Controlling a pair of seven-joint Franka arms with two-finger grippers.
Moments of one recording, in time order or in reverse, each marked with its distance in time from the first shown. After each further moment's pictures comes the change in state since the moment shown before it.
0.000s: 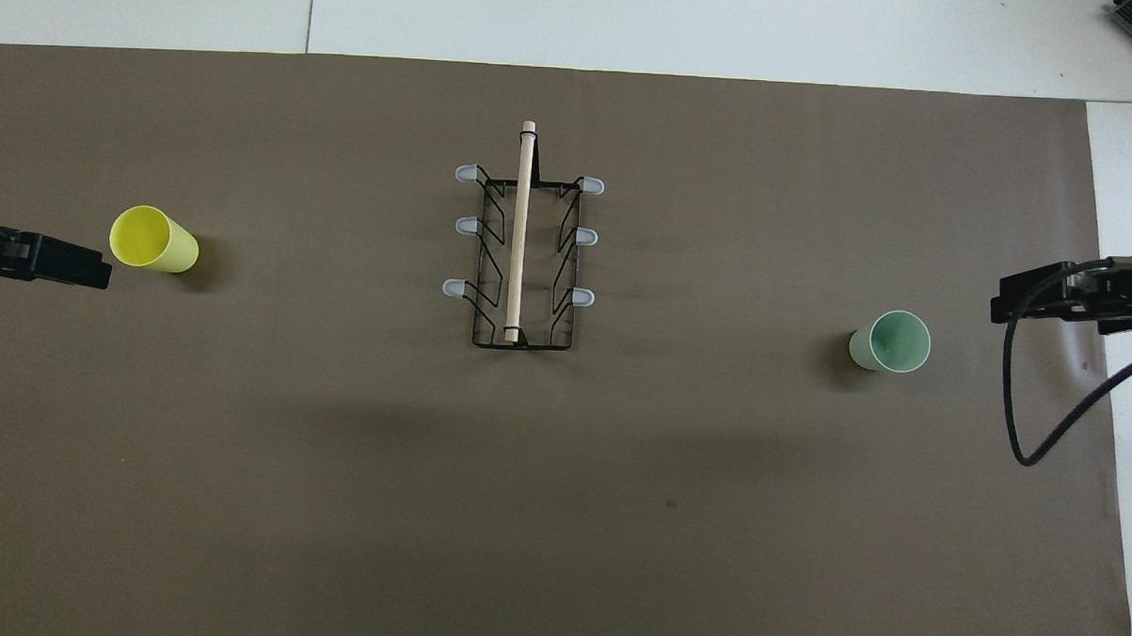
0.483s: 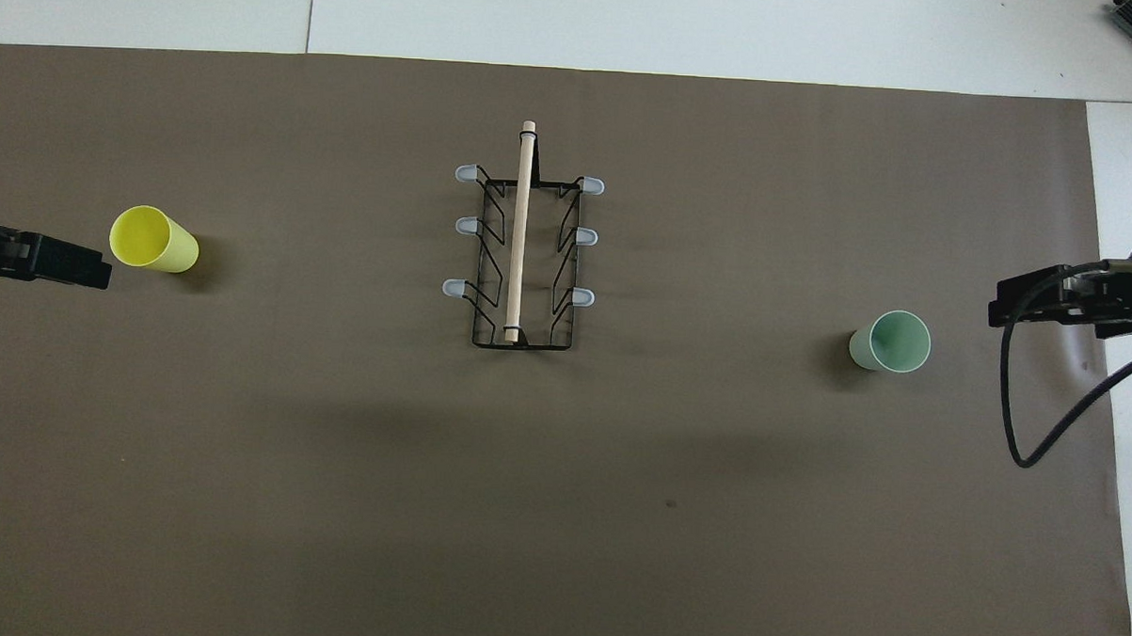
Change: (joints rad) left arm 0.000 0.000 0.000 0.000 0.000 0.000 0.000; right arm 0.000 -0.002 0.000 -0.011 0.001 -0.008 0.007
